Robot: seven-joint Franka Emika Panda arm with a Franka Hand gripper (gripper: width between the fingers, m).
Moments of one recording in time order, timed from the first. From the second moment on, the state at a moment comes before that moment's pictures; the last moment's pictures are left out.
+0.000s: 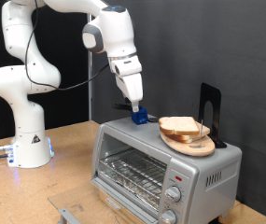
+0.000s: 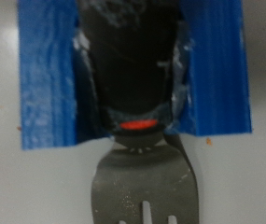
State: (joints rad) arm -0.08 -0.41 0.44 -2.53 0.41 2.28 -0.28
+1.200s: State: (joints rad) arm -0.08 -0.33 0.55 -2.55 0.42 2.40 -0.21
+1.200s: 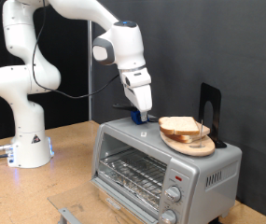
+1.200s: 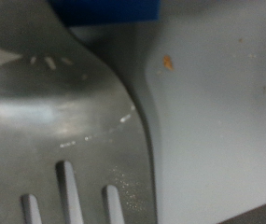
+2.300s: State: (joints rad) arm -0.08 -0.38 0.49 -2.54 0.54 2.34 -0.26
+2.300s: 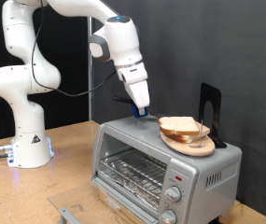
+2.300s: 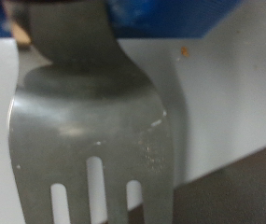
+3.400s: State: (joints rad) arm -0.06 -0.72 0.31 -2.72 0.78 2.35 -0.33
